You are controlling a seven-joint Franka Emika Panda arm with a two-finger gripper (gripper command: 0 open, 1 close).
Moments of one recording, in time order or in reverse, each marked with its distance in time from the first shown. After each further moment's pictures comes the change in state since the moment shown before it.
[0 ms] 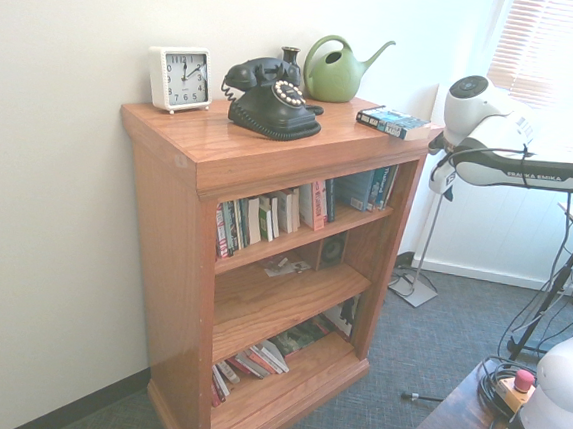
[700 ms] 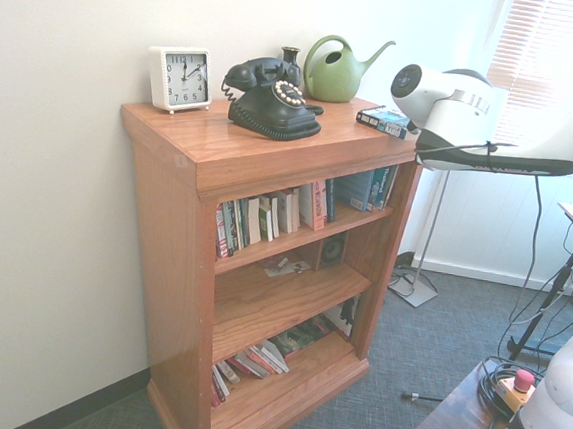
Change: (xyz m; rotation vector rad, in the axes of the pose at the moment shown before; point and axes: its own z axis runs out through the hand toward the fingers) arm 0.023 -0.057 -0.063 -0.359 0.208 -0.123
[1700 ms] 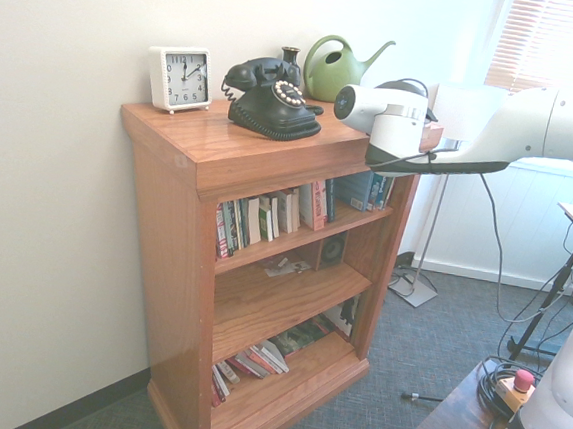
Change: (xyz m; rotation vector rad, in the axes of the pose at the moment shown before) arm 0.033 -0.091 -0.020 -0.131 0.112 -0.058
